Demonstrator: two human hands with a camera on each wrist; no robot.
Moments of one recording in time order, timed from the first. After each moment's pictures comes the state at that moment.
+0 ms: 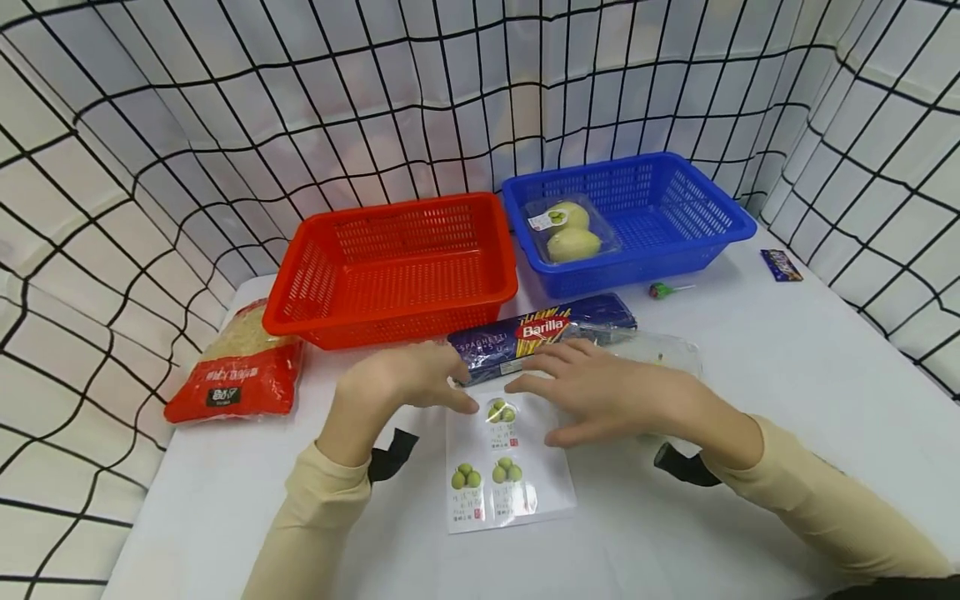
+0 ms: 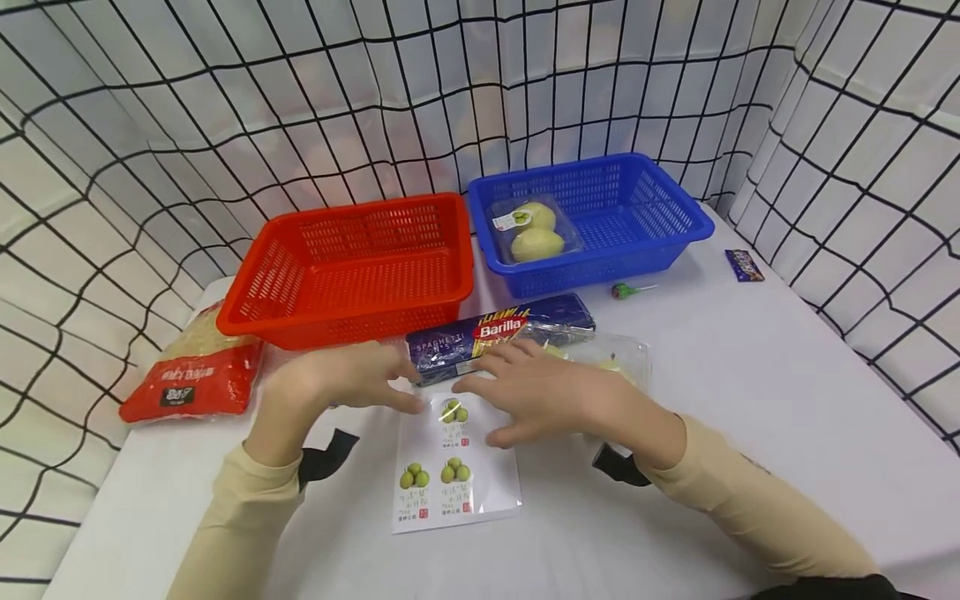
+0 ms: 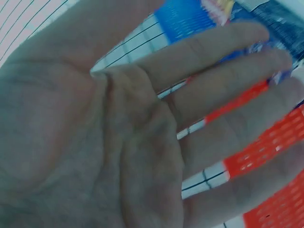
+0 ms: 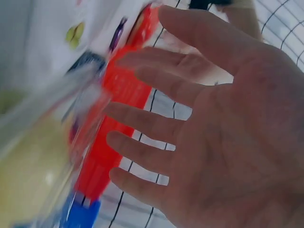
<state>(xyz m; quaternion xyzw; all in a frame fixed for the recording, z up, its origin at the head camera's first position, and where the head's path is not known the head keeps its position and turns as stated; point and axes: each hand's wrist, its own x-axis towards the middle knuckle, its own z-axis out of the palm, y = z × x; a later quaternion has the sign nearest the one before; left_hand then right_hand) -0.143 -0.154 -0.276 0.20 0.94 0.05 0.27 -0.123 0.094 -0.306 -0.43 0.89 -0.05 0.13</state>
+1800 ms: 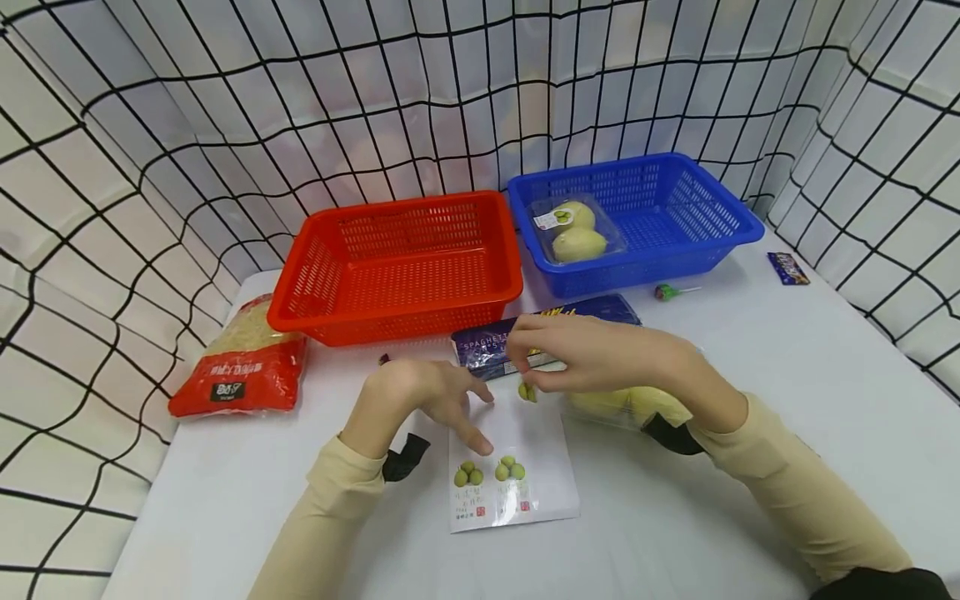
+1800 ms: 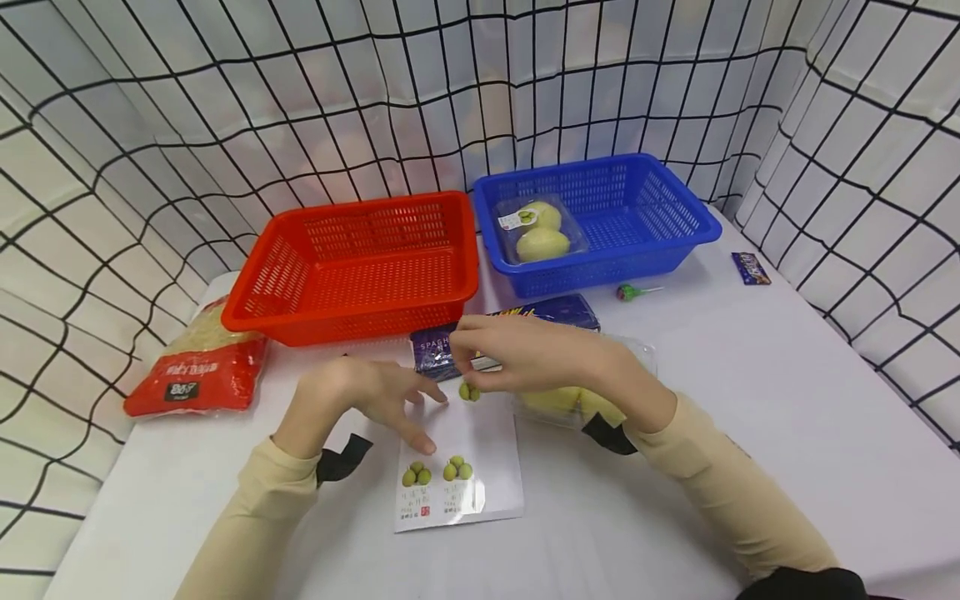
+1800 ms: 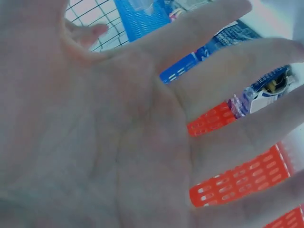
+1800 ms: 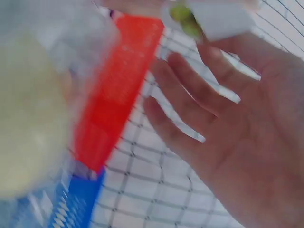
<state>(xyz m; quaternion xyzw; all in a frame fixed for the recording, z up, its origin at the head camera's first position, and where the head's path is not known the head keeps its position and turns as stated) -0.152 -0.150 -0.306 0.20 0.91 0.01 0.38 -0.161 0.082 -0.296 -0.45 0.86 -0.19 0.12</state>
